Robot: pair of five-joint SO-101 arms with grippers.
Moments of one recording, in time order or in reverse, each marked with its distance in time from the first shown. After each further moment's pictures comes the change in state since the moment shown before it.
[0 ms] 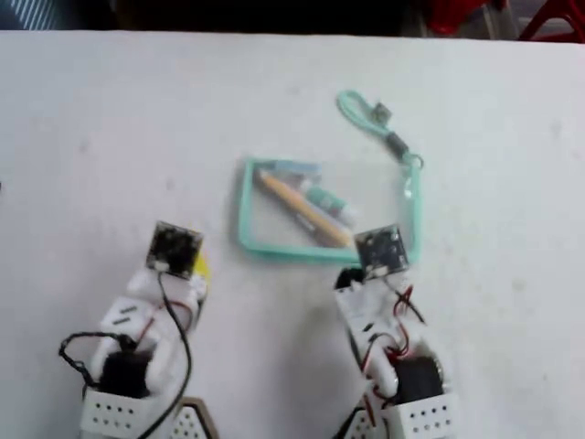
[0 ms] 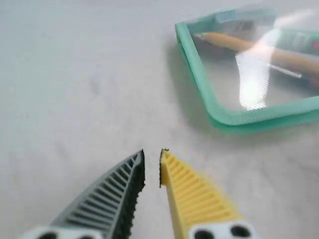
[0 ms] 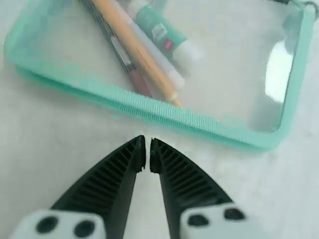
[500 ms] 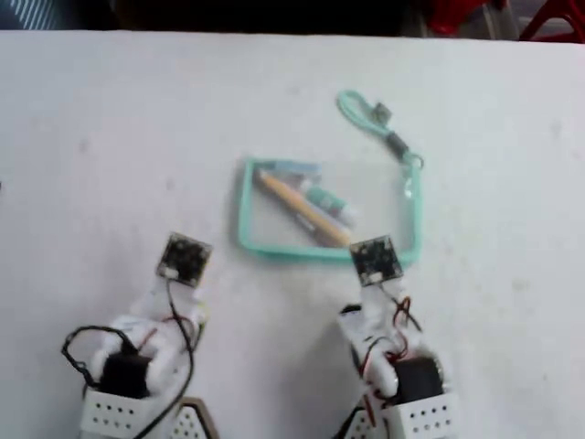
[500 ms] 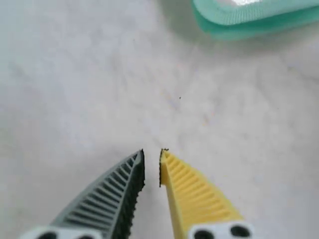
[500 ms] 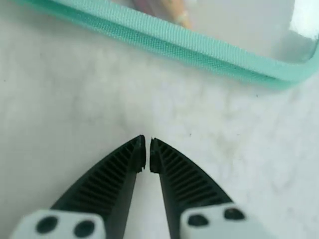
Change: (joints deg) left arm 0.4 -0.2 0.0 18.2 0.0; right arm 0.0 -0.1 0.0 12.5 0.0
